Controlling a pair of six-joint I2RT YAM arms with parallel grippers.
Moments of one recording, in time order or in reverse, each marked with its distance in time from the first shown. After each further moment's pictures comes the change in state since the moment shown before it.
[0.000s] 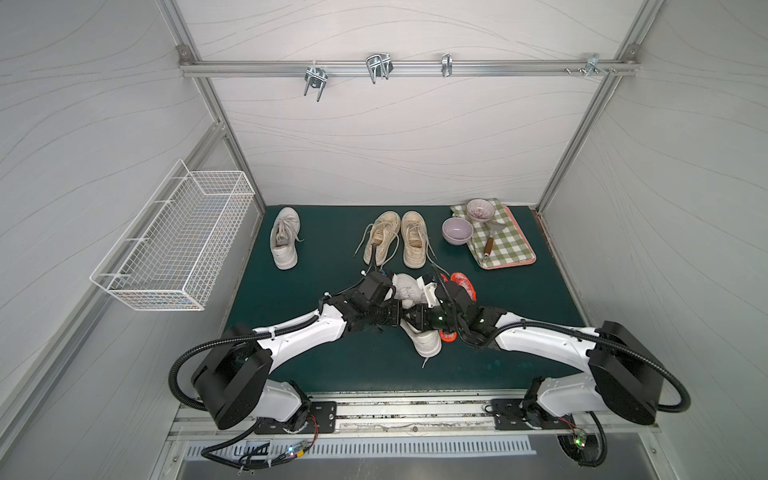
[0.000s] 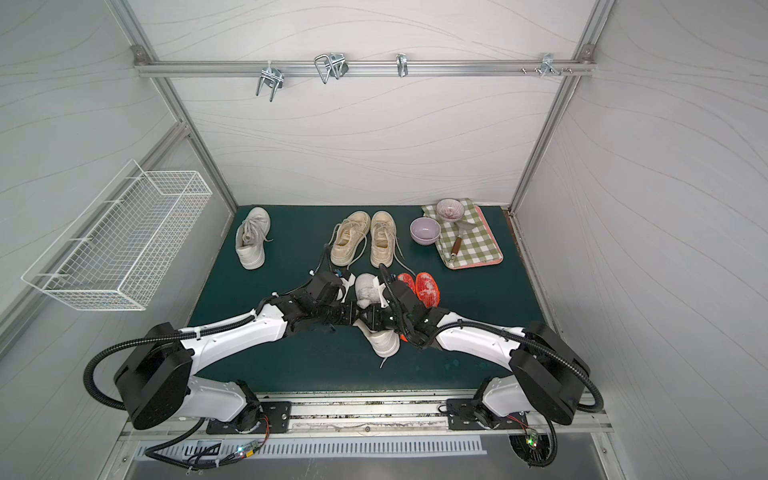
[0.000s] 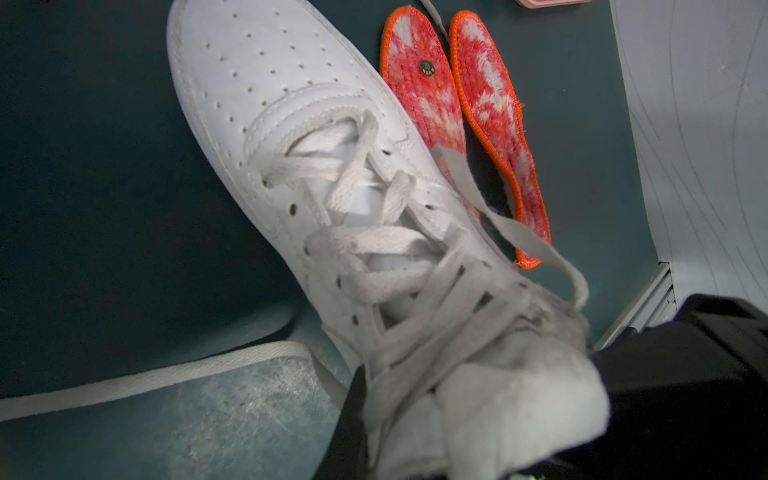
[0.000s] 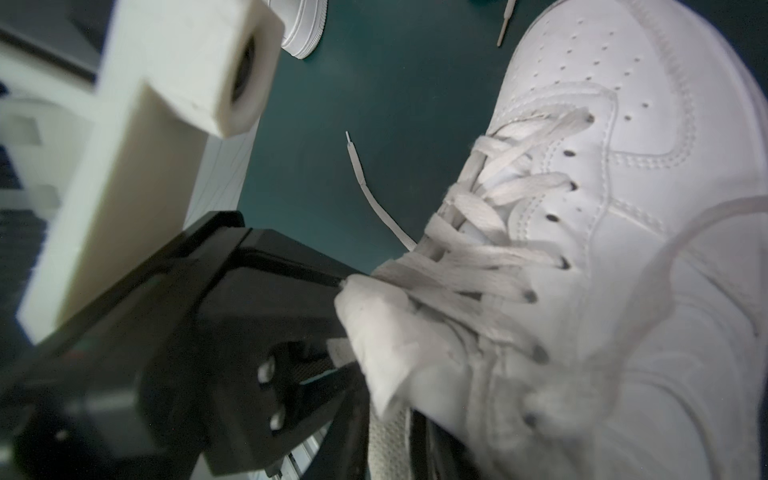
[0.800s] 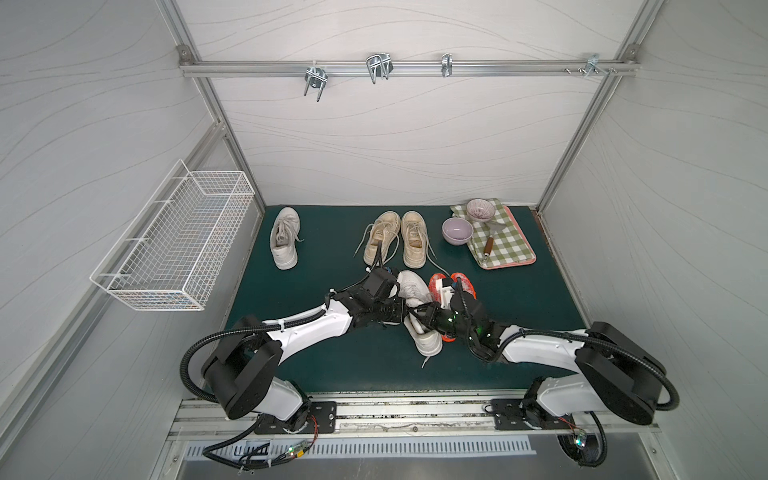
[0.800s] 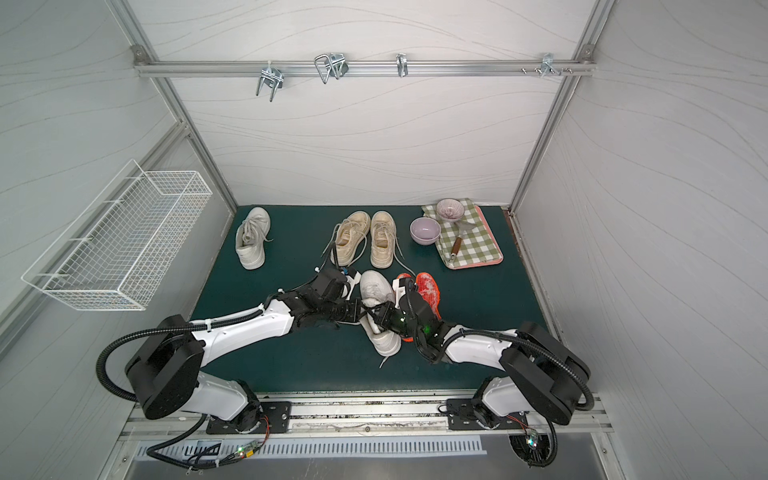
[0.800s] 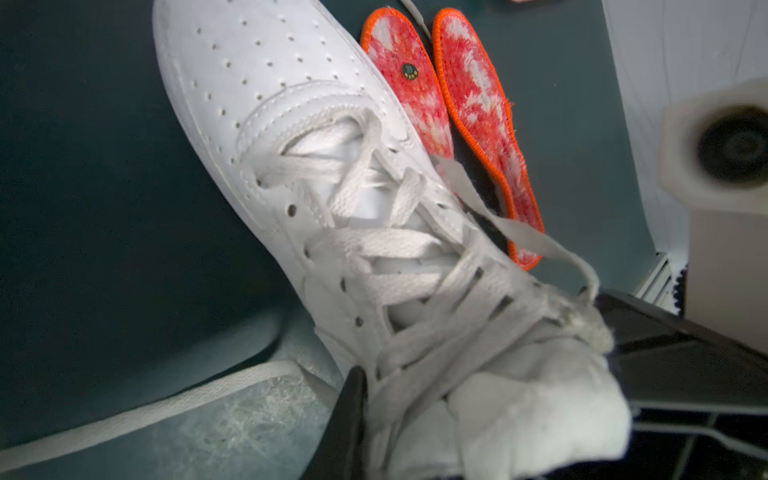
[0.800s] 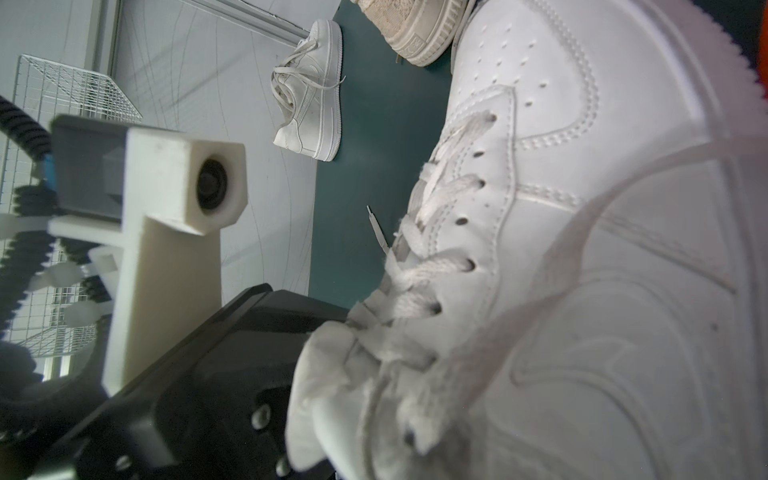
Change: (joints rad) left arm -0.001 0.053 0.045 0.016 0.018 0.024; right arm -0.050 -0.011 -0.211 0.424 0.033 0.383
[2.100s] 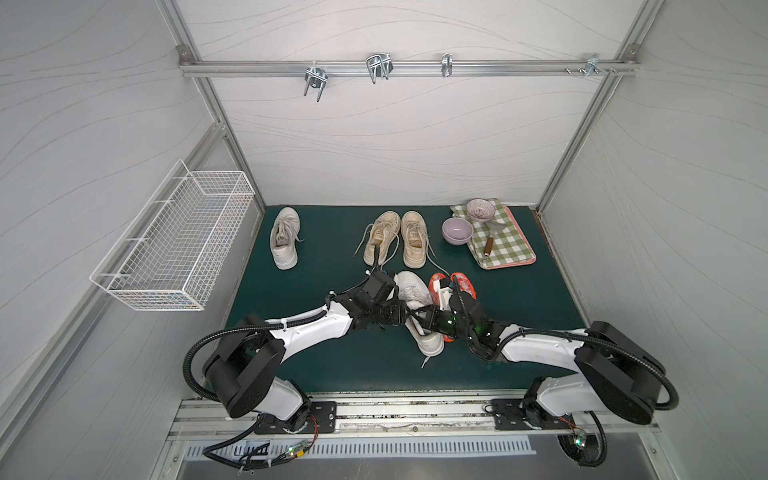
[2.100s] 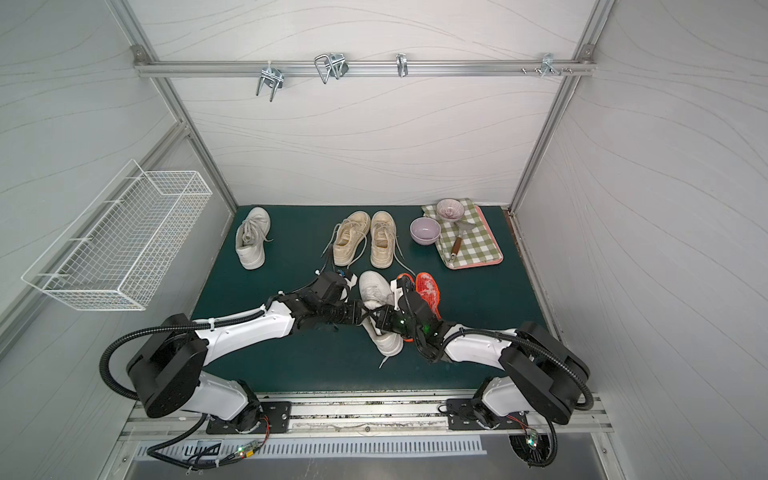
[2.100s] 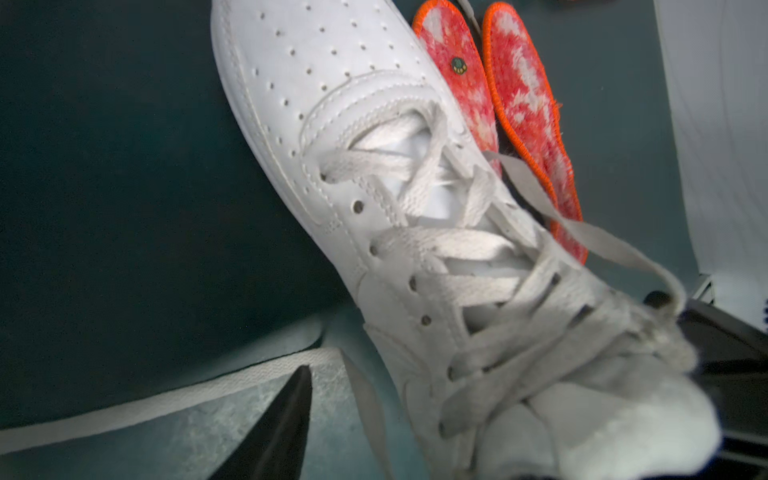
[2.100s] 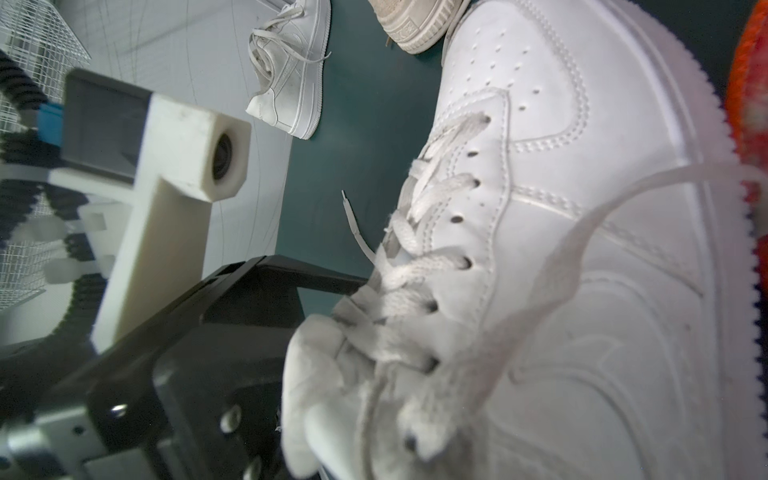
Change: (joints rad) left arm 0.006 0.035 -0.024 -0.019 -0.056 -0.013; right arm 0.008 0.013 -0.032 0.018 -0.014 -0.124
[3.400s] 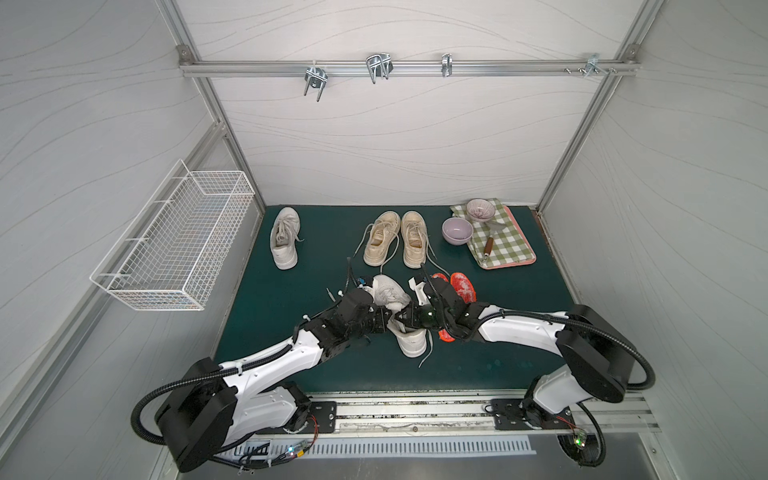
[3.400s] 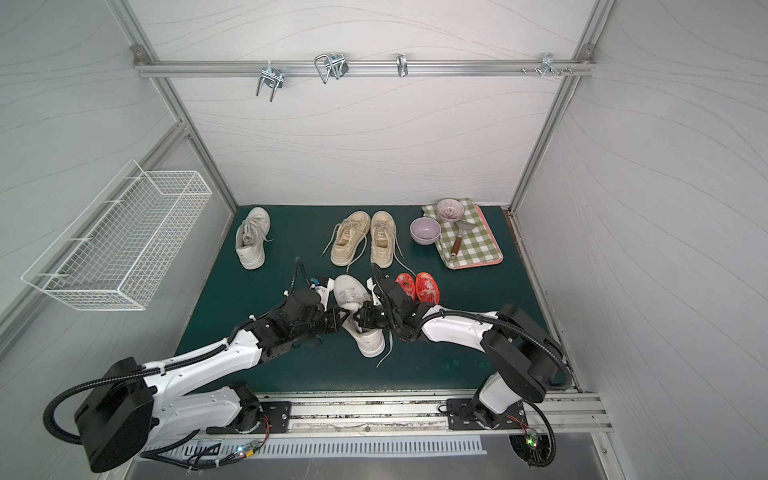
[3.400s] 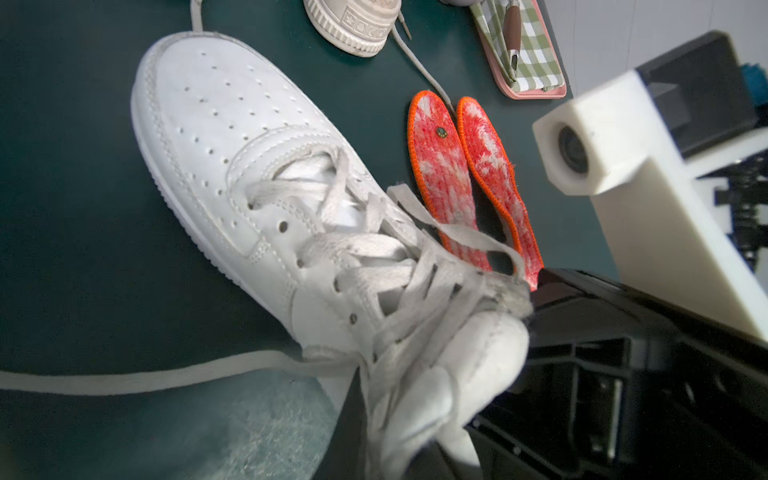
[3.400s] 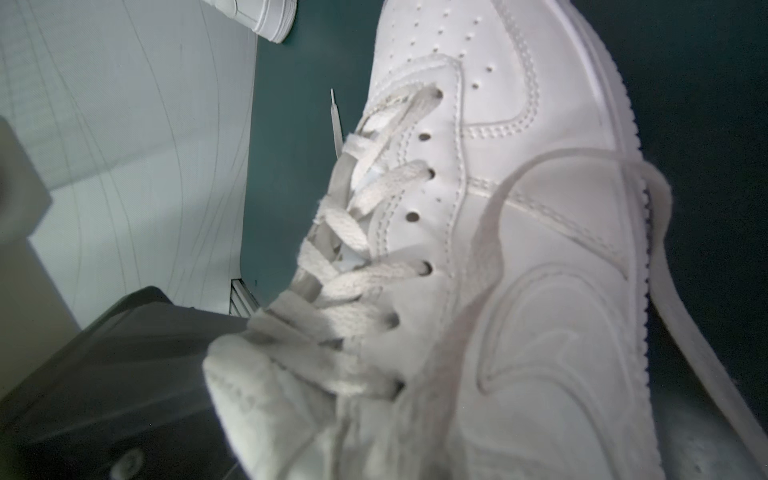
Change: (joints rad) left arm -0.001 -0.310 -0.232 0.142 -0.098 -0.077; right arm 0.013 0.137 0.283 -0.352 -0.098 -0.072
